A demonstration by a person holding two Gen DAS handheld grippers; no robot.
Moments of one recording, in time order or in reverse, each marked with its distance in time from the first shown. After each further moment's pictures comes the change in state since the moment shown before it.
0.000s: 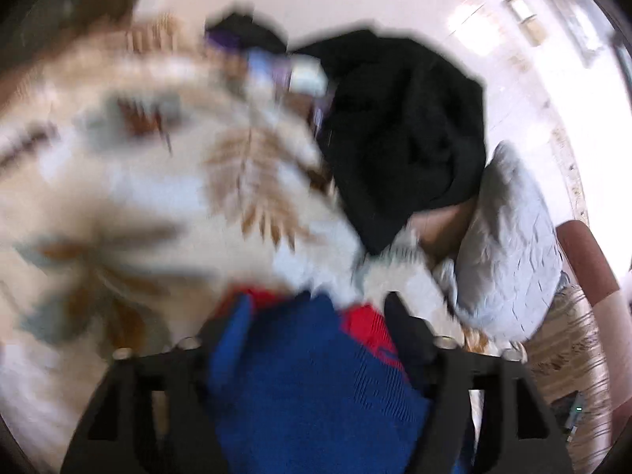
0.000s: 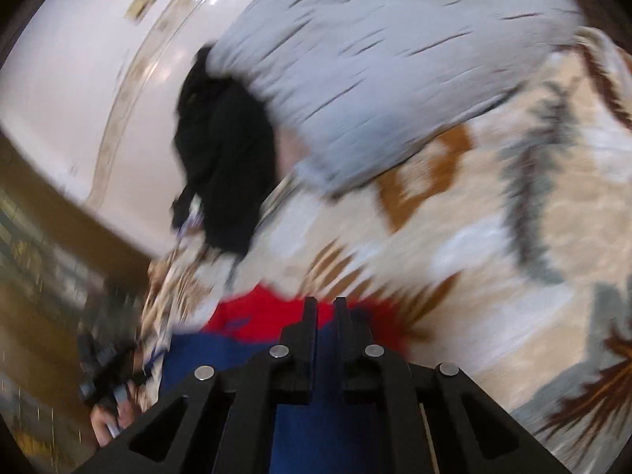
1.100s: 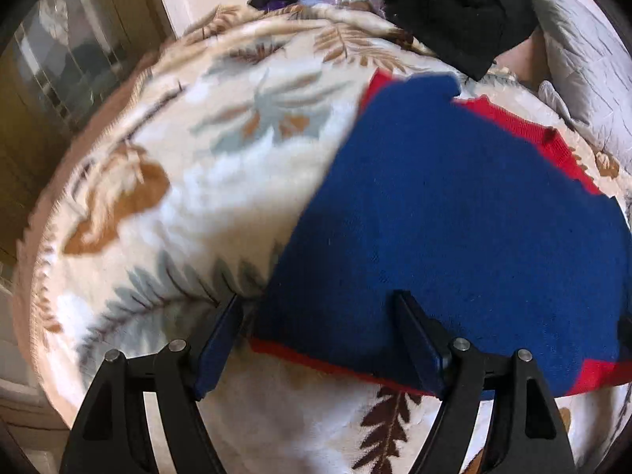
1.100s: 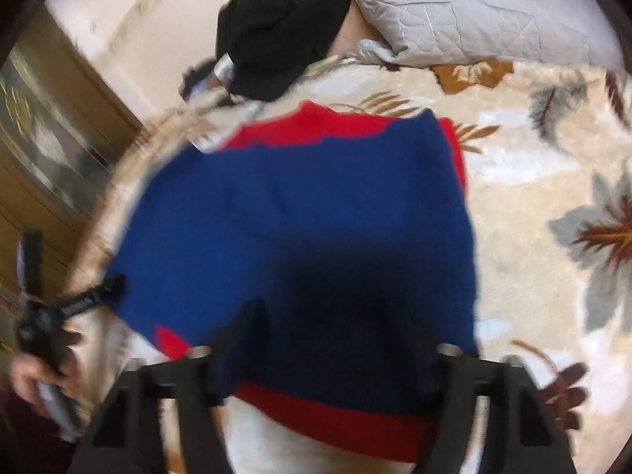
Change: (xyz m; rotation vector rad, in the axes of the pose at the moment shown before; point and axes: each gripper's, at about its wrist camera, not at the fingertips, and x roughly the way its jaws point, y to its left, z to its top) left arm -0.053 0.016 -0.131 0.295 0.260 0.563; right arm -0.027 0.050 -0.156 -0.322 0.183 -0.215
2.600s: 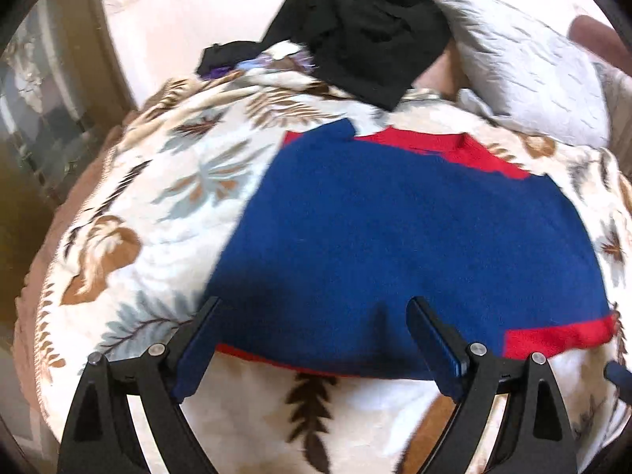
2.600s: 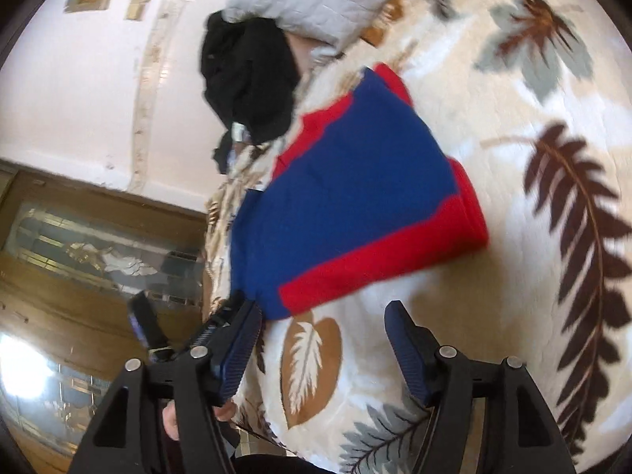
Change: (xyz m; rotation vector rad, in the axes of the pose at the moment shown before) left arm -0.047 -0.043 -0.022 0.174 -0.182 -0.043; right arm -0.050 -0.037 -0.070 0.614 -0.037 0.425
